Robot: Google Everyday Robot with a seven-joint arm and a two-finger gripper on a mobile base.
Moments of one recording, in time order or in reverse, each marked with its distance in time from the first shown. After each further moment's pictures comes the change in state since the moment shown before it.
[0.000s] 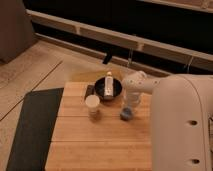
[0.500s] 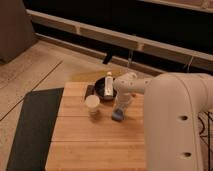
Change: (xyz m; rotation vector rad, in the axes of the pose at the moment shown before) arm -0.013 0.035 0.023 -0.010 0.021 -0.010
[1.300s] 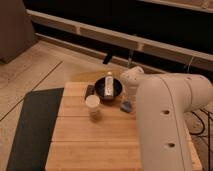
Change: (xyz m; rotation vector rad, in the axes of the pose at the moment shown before) arm -0.066 -0.068 -0.006 0.095 -0.083 0.130
